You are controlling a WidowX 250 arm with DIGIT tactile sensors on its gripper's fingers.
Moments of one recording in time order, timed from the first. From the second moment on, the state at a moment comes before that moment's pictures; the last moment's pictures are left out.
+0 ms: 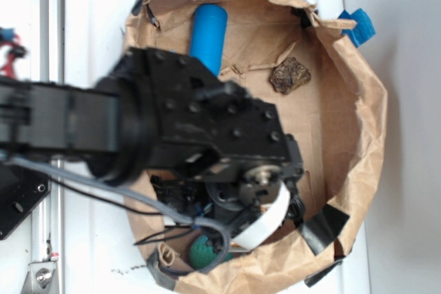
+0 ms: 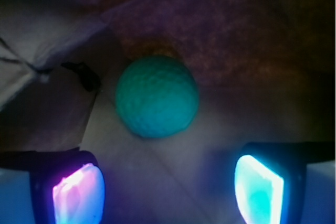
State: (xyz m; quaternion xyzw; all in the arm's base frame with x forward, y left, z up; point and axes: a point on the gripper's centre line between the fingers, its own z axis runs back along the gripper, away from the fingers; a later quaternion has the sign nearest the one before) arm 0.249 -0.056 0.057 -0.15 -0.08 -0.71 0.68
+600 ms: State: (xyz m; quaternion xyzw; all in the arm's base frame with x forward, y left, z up) arm 0.255 -0.073 0.036 -0.24 -0.06 -0.77 0.59
